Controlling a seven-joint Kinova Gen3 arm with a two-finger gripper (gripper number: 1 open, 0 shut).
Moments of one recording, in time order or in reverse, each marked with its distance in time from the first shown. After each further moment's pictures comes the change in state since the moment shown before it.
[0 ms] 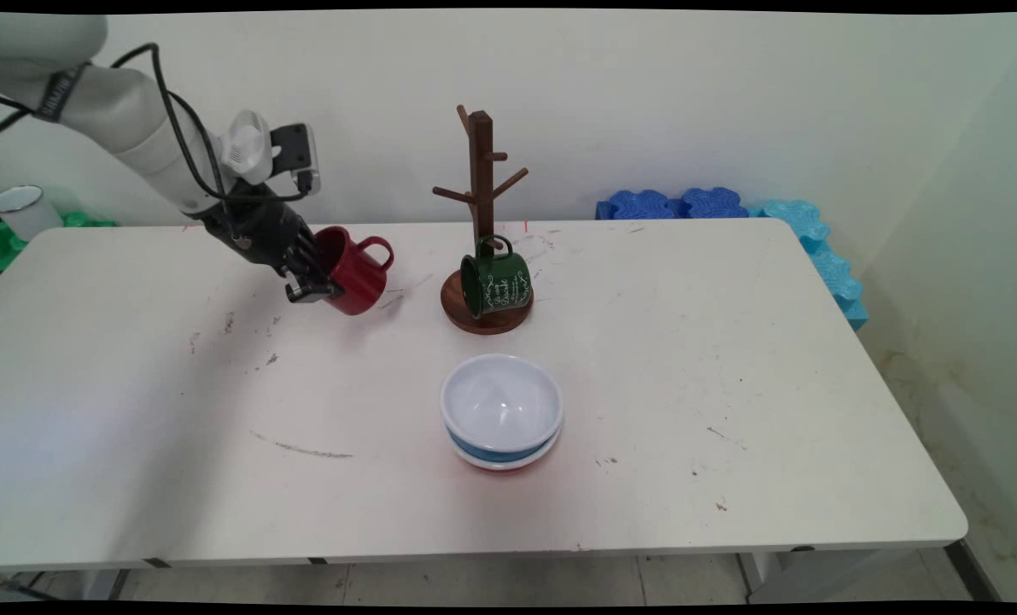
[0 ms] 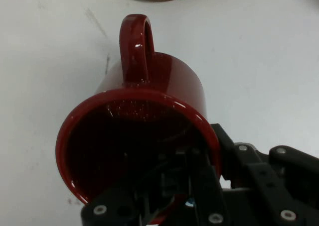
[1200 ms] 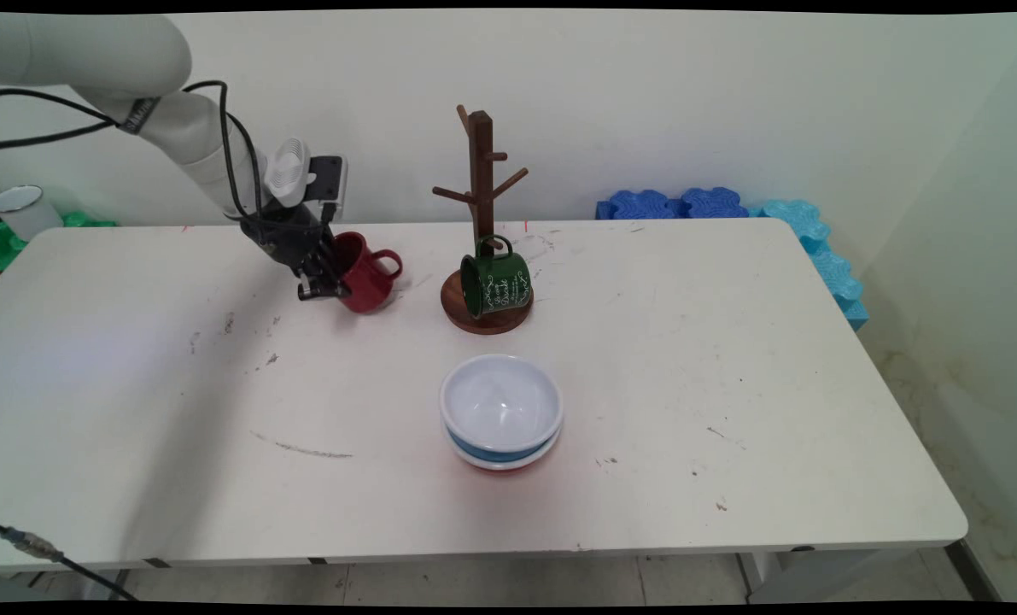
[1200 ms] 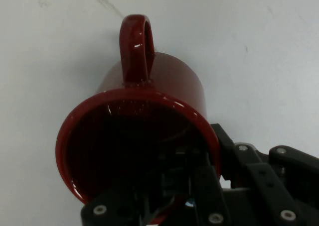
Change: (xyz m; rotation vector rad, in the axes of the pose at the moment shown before) arm 0.003 -0.050 0.060 -0.009 -0.078 0.213
